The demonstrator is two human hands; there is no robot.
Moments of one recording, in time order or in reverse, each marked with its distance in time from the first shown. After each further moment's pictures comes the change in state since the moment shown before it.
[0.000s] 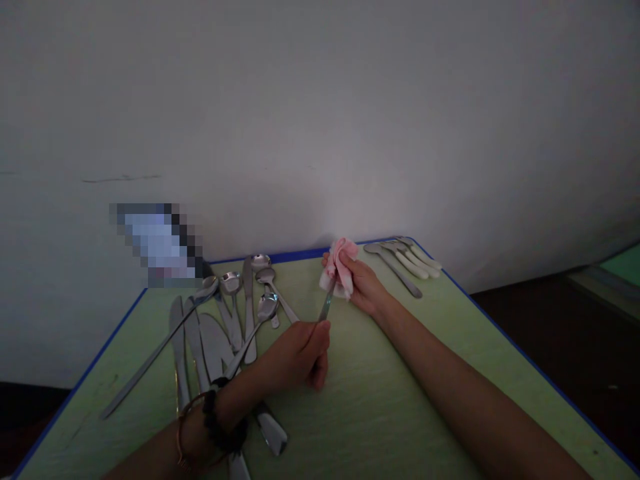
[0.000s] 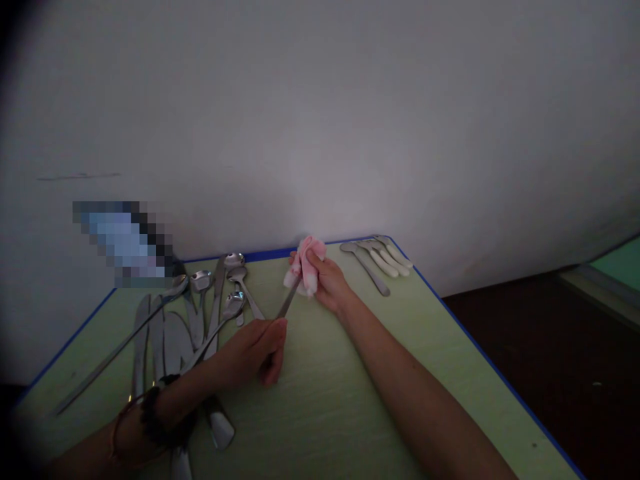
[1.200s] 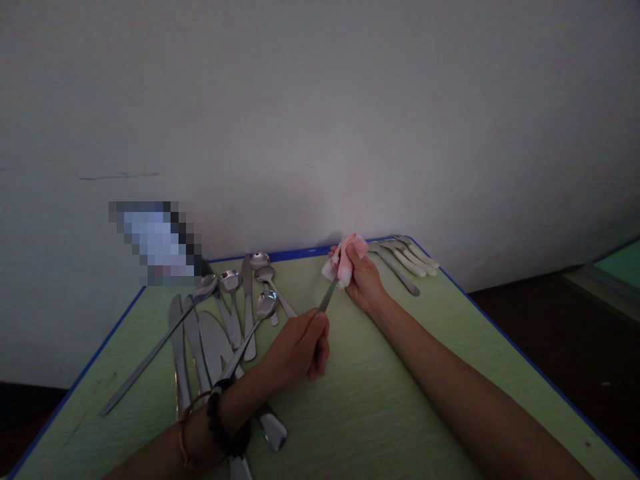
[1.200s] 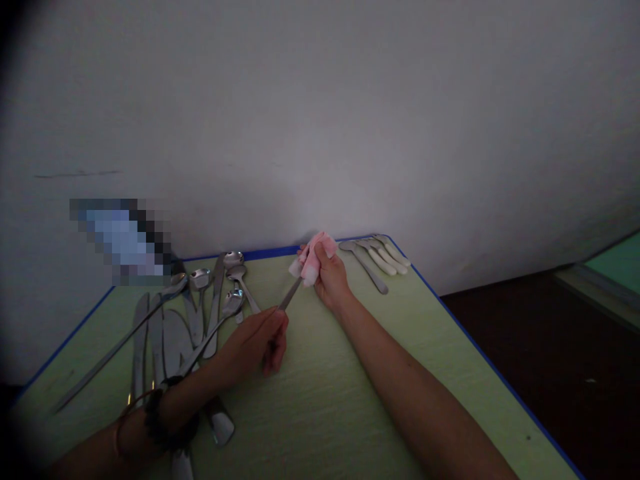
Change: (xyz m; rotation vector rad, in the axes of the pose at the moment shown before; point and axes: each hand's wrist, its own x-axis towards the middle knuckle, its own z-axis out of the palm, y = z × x) left_hand 0.006 -0.013 0.011 -0.388 0.185 0.003; right_hand 0.008 0.004 -0.001 -0.027 0.186 -0.251
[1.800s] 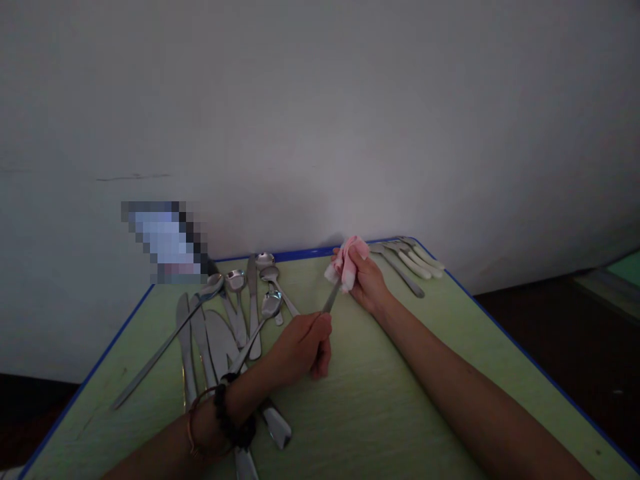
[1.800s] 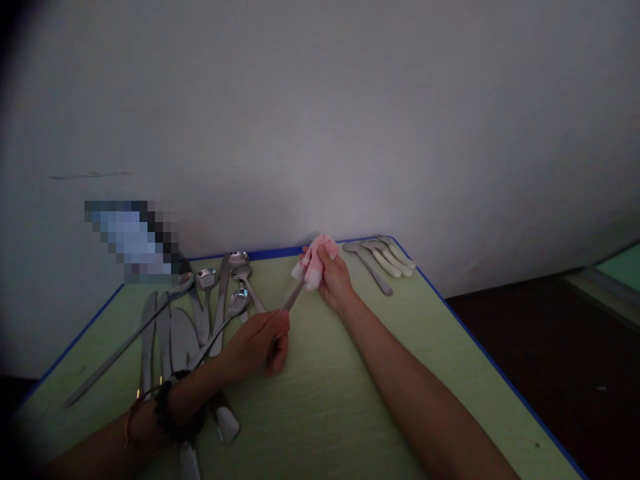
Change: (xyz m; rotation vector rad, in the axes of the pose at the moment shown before) left_hand 0.000 0.007 -0.004 0.139 -0.044 0.009; right_hand -0.003 -0.003 0.001 0.001 -0.032 0.075
